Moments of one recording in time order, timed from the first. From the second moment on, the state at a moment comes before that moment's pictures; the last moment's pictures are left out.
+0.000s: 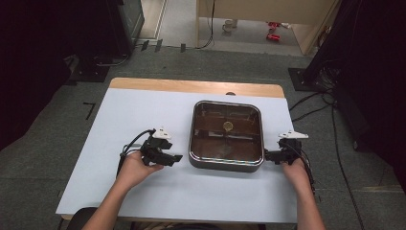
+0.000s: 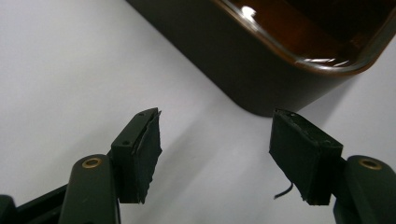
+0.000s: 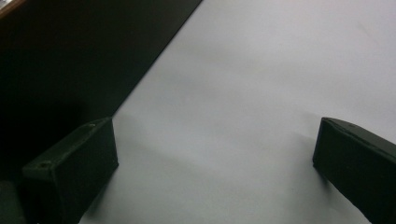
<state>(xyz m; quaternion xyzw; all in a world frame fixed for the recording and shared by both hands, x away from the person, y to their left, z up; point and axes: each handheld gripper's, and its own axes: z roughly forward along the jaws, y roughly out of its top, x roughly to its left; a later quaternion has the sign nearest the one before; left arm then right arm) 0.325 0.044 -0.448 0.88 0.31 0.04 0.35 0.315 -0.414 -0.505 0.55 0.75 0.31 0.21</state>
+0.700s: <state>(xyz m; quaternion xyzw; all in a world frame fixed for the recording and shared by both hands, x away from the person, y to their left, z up) 0.345 0.011 -0.404 0.89 0.27 0.04 0.37 0.315 -0.414 -0.505 0.55 0.75 0.31 0.21</state>
